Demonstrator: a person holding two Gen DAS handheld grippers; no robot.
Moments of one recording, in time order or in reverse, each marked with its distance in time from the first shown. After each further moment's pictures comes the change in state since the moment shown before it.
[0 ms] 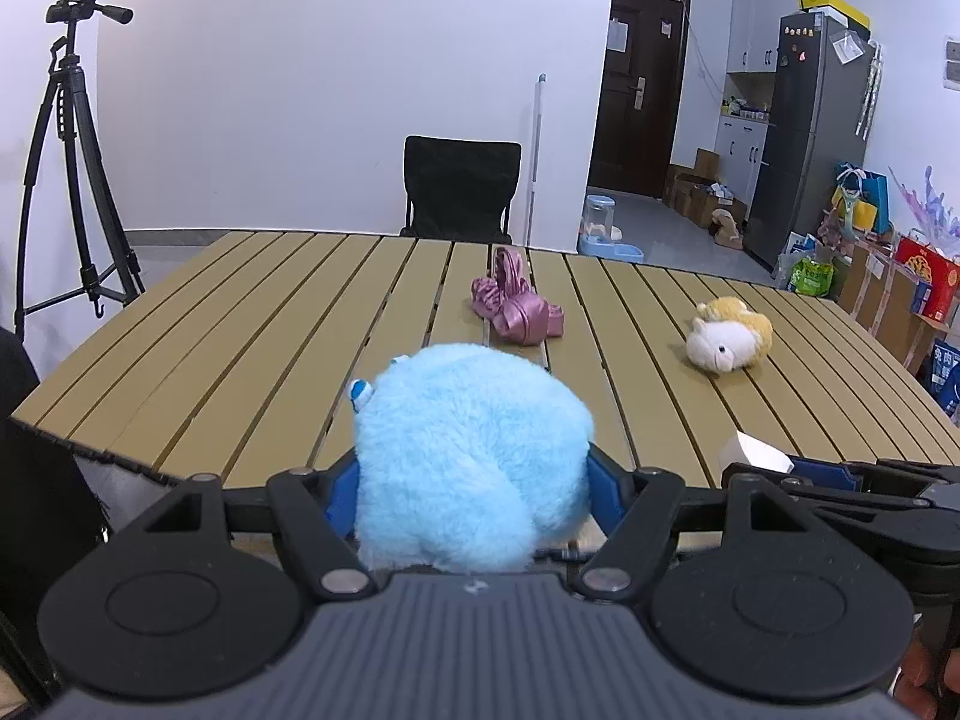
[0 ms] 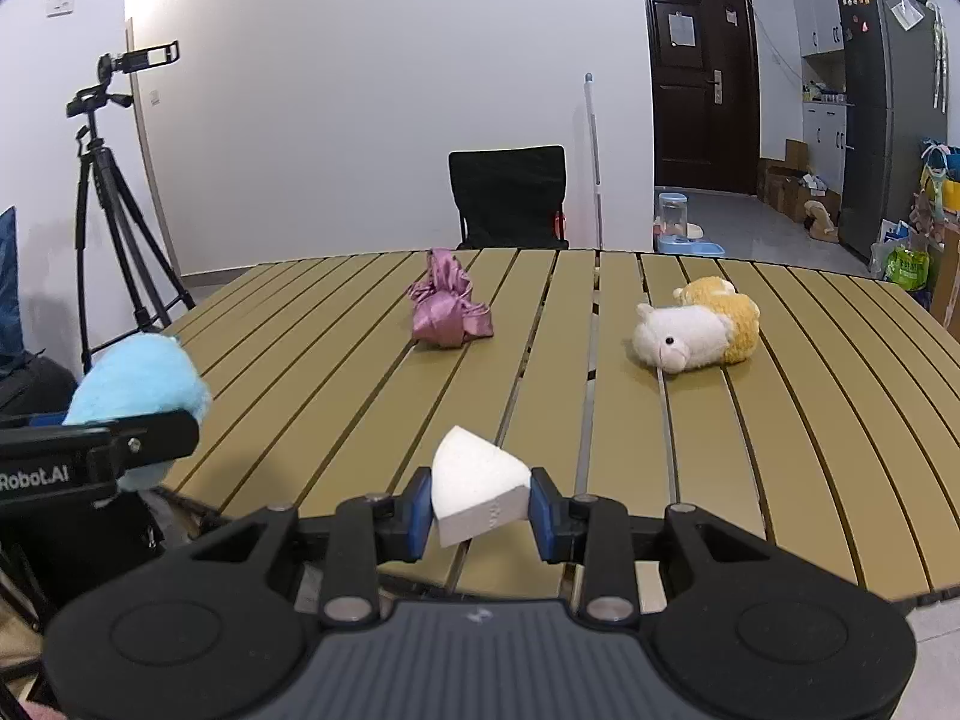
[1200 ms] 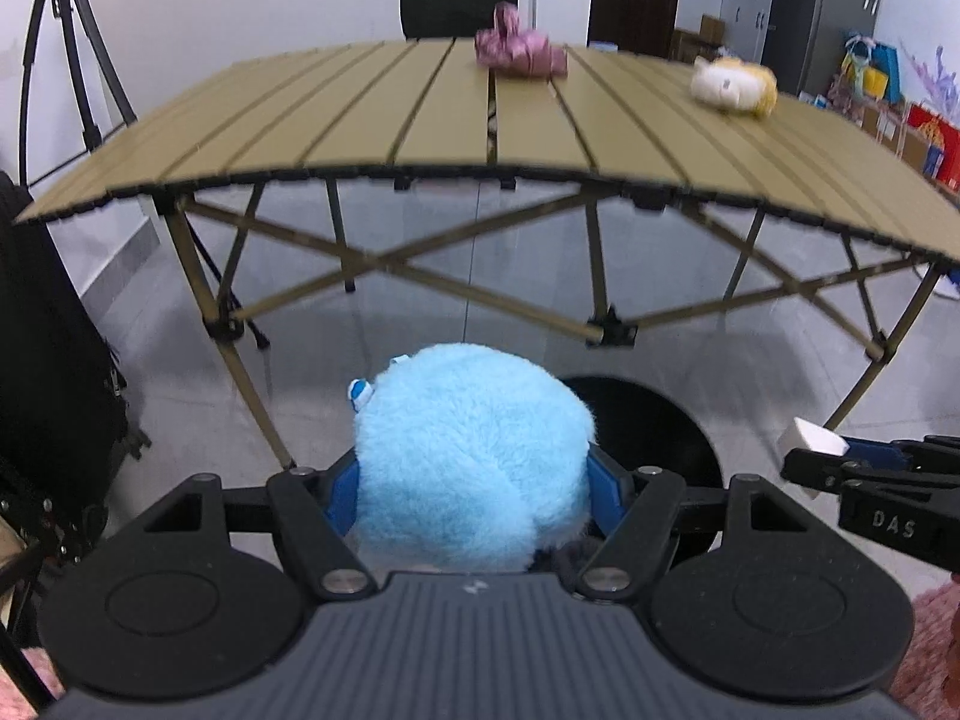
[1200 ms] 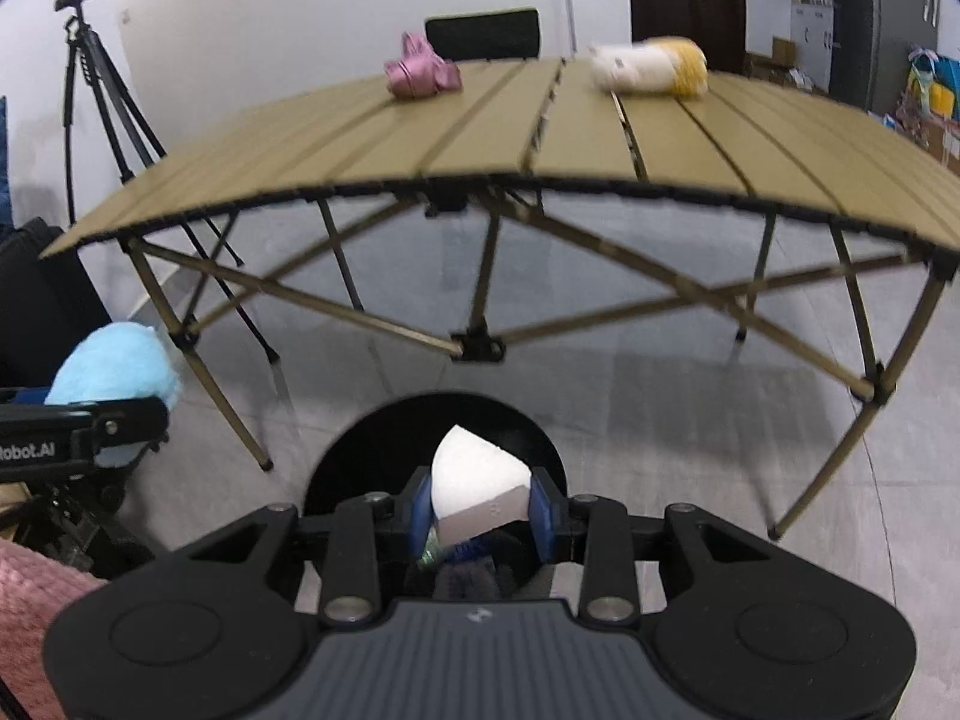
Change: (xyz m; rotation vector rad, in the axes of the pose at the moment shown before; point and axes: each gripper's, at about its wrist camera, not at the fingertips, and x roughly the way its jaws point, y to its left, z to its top) left arm 0.002 0.008 -0.157 0.062 0.275 0.033; right arm -0.017 -0.016 -0.170 0.047 0.233 -0.033
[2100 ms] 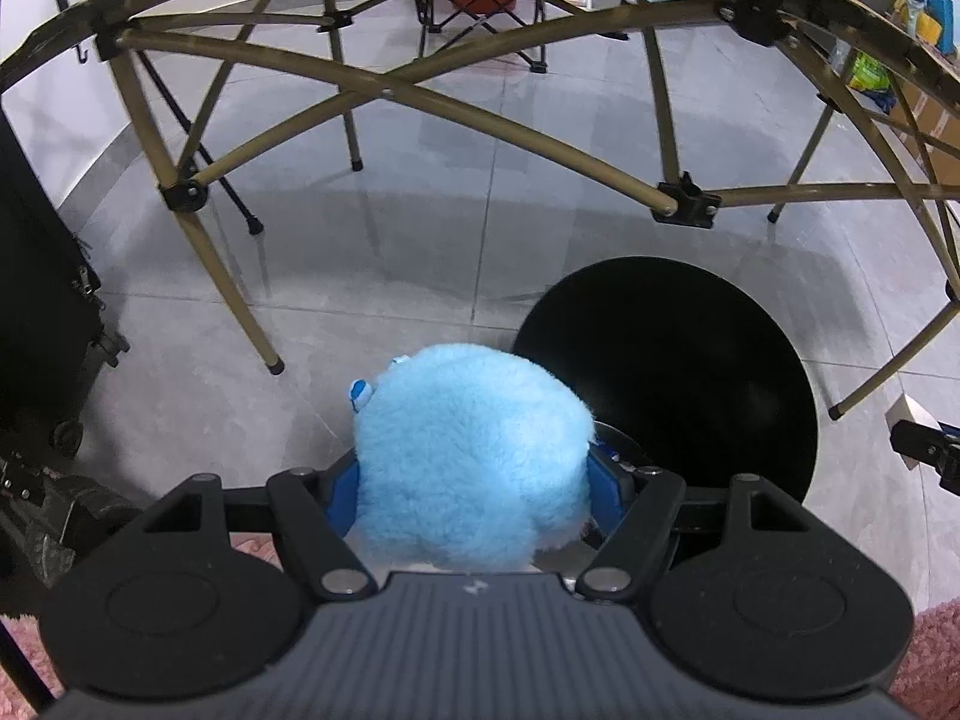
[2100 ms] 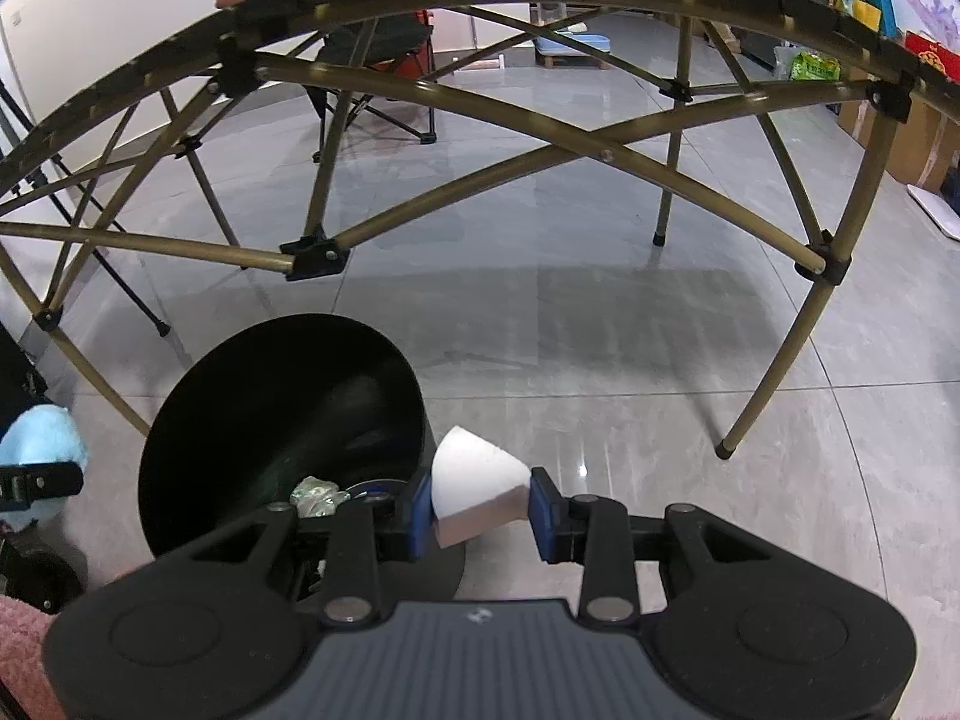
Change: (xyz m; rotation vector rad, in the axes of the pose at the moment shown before) left arm 0.102 0.009 -0.024 -0.039 0.209 0.024; right arm 0.073 -0.059 -0.033 0.124 0.101 -0.143
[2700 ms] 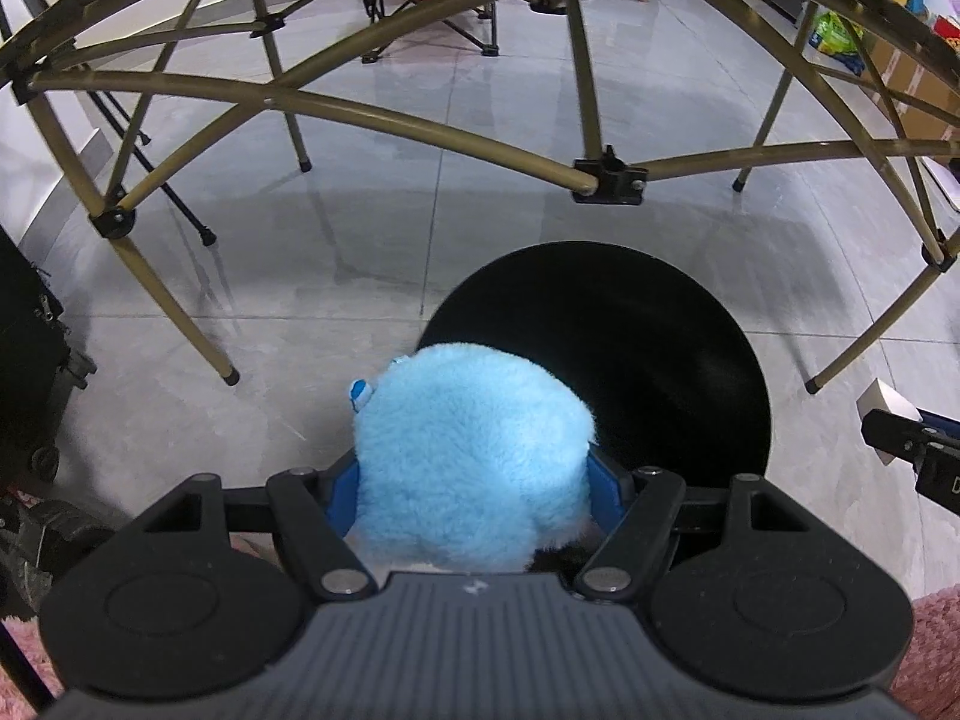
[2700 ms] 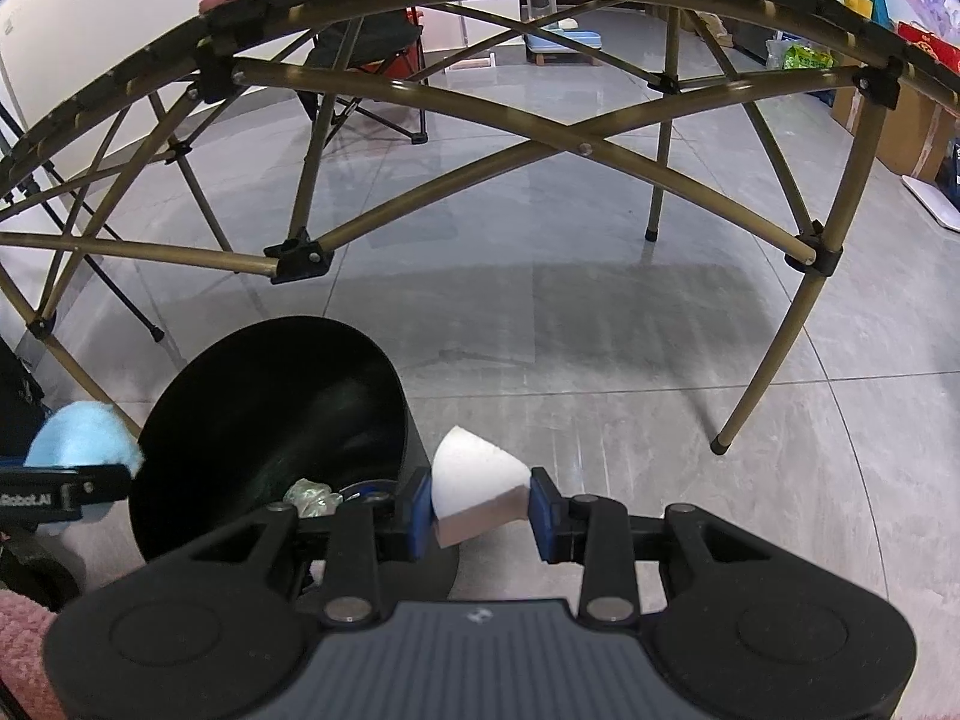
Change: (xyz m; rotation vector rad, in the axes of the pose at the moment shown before) left arm 0.015 -0.048 0.008 0.070 0.030 -0.026; right arm 0.001 -0.010 -0.001 0.020 0.001 0.000
